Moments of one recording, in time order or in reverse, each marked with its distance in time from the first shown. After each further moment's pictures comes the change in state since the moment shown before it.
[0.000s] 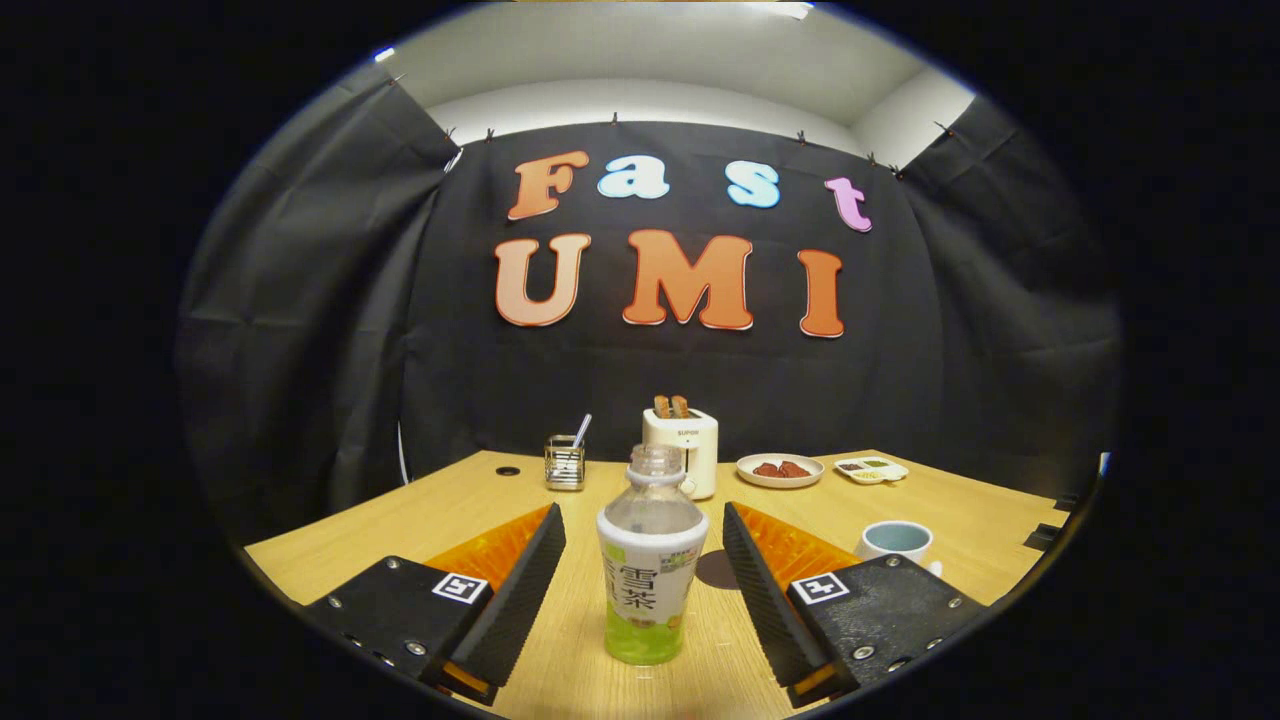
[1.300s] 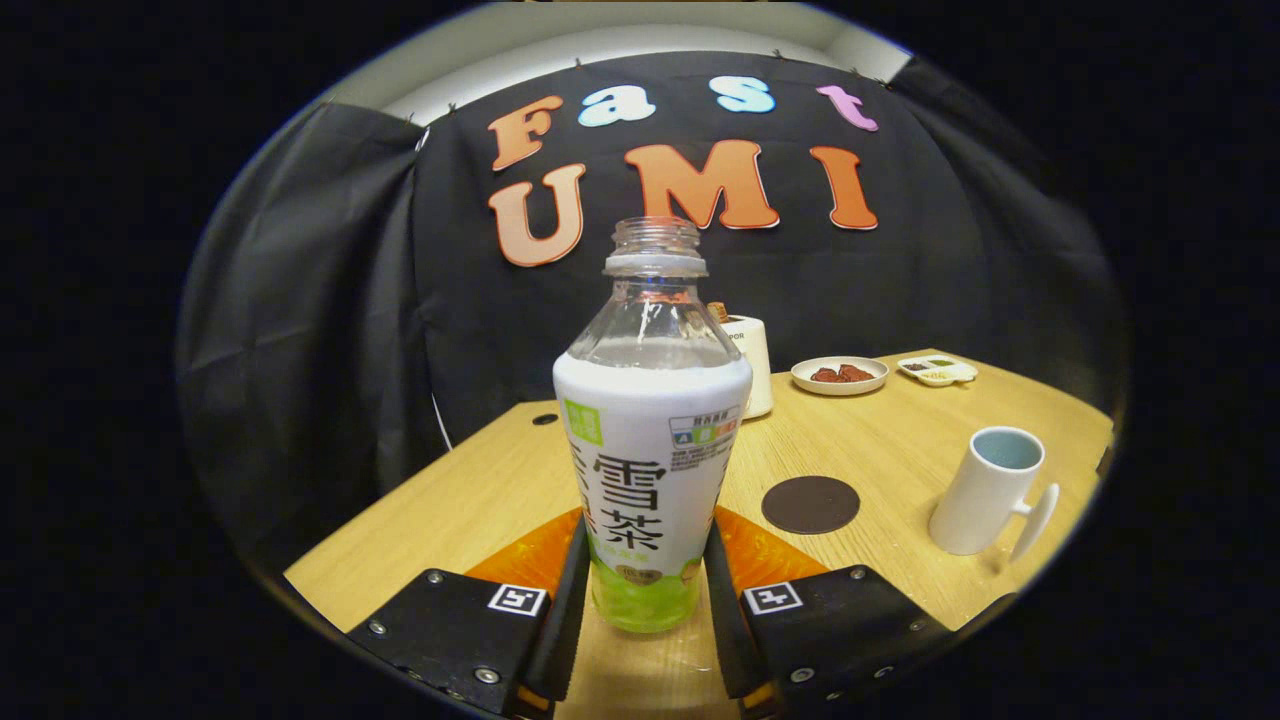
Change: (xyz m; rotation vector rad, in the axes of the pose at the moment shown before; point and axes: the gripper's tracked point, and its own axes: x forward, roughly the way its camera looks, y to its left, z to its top) arm 0.036 0.029 -0.044 0.263 0.191 0.156
